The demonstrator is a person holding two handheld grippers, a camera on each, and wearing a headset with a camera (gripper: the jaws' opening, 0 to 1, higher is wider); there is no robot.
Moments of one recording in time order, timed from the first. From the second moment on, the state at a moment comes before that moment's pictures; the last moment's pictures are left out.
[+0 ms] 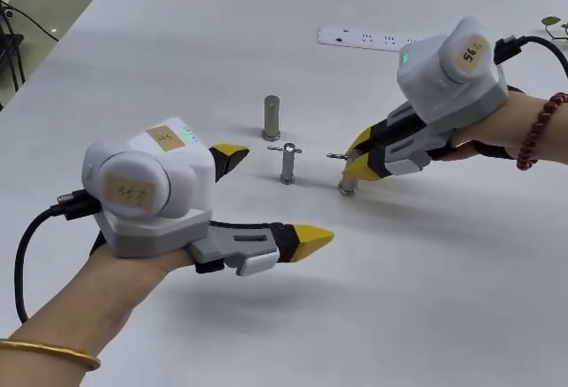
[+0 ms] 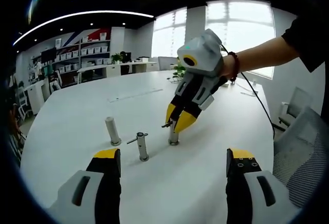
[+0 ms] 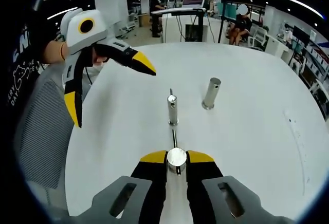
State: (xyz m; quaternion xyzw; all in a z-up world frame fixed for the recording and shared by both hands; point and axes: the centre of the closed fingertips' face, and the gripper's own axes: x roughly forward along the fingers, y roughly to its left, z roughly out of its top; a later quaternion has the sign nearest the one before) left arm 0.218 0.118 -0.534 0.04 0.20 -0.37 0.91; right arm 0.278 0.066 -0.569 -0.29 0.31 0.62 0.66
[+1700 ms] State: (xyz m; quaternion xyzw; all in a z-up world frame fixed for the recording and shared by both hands) left arm 0.218 0.117 -0.535 0.04 0.20 -0.38 0.90; right arm 0.318 0.115 -0.525 -0.14 0.27 0.56 0.77
